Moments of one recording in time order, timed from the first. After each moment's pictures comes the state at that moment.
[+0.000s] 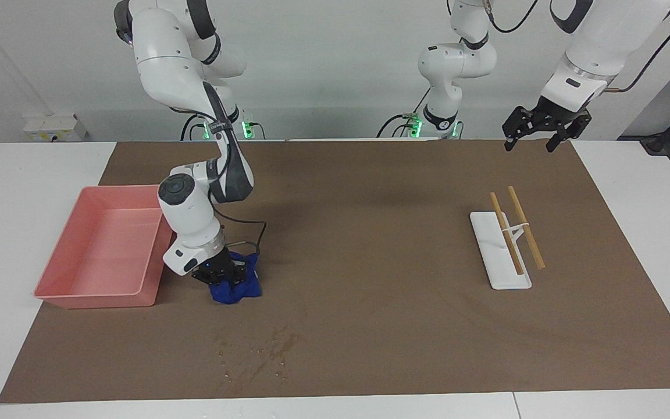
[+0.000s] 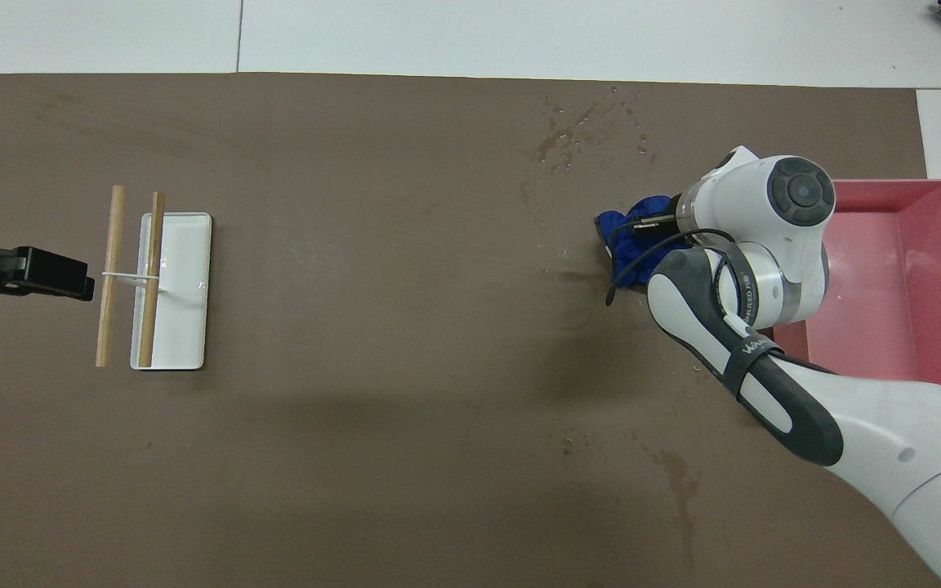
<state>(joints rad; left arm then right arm) -0.02 -0.06 -0.06 -1.62 -0.04 1.53 0.02 0.00 0.50 0.16 -1.80 -0.03 2.48 0.09</state>
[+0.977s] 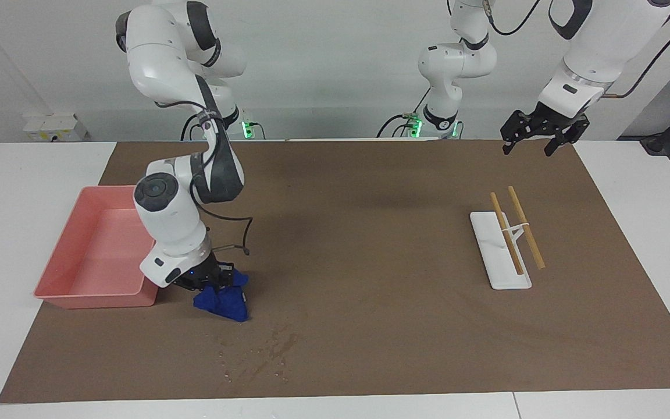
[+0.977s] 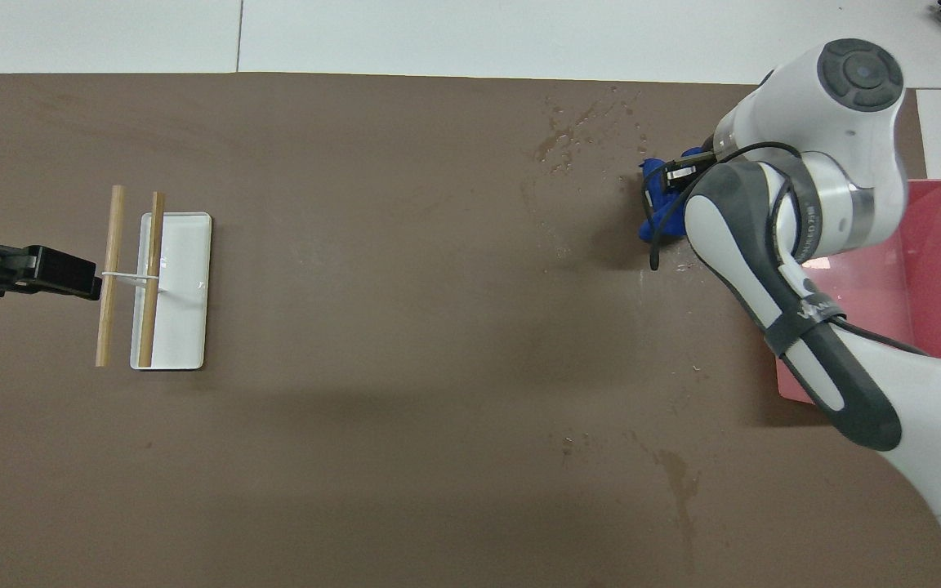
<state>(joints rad) -0.02 -0.05 -0.06 -1.62 -0.04 1.53 0.03 -0.01 0.48 0.16 -1.44 -0.10 1.97 0.02</state>
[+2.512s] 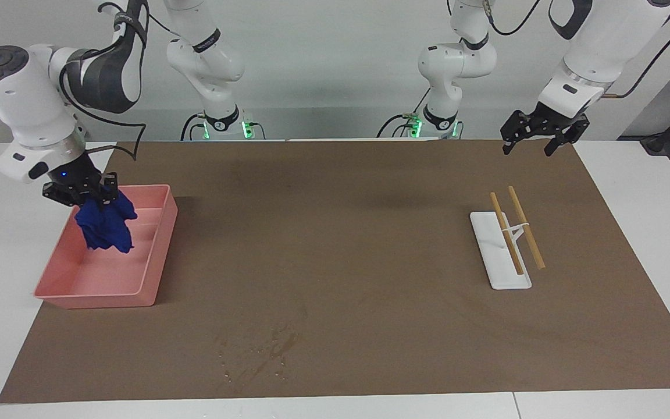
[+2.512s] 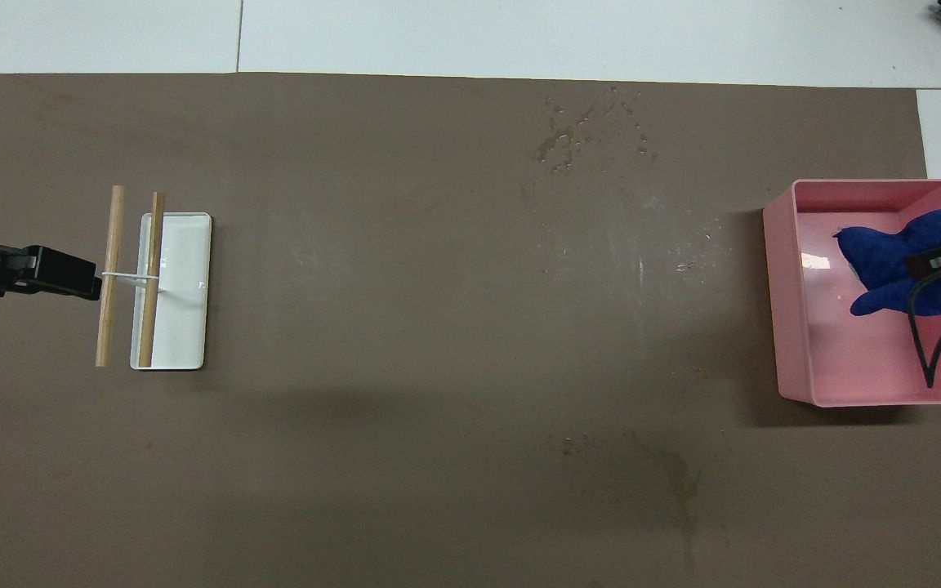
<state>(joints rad) -0.02 -0.05 -0.06 -1.62 -0.04 1.53 0.03 -0.35 0.06 0.15 -1.80 -0.11 1.93 -0.47</state>
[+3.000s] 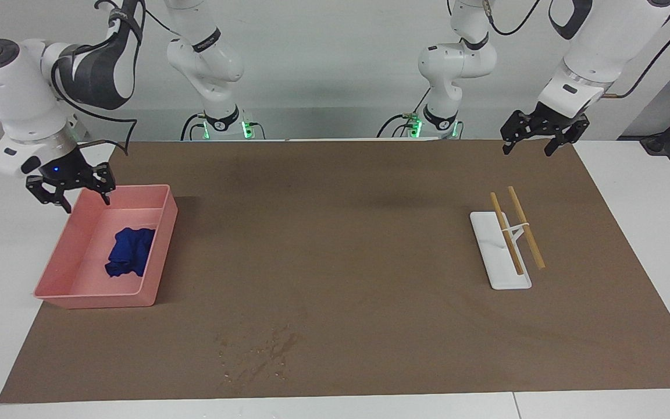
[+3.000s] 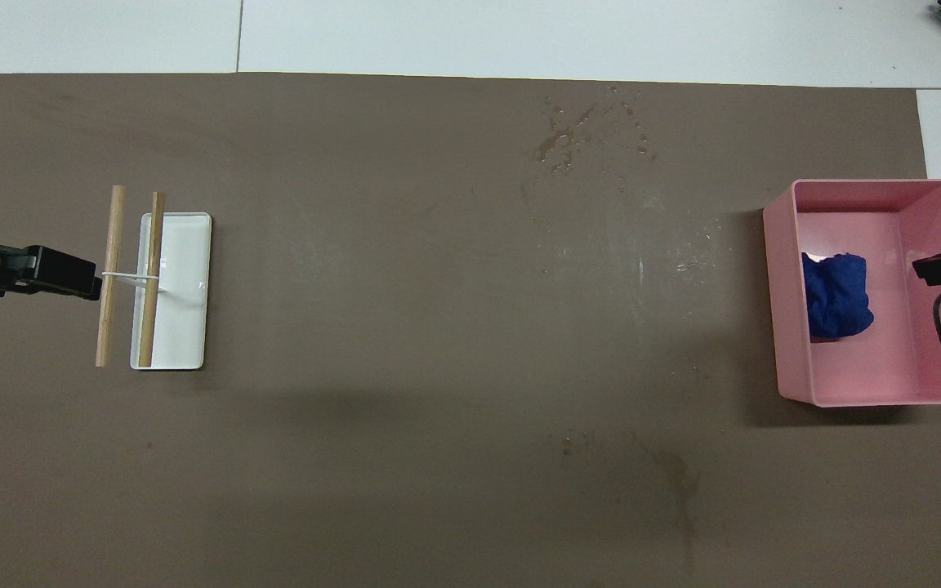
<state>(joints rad) -0.02 -0.05 -0.06 -1.62 -0.04 1.53 0.03 -0.36 0.03 0.15 -1.77 -0.11 1.89 -0.55</state>
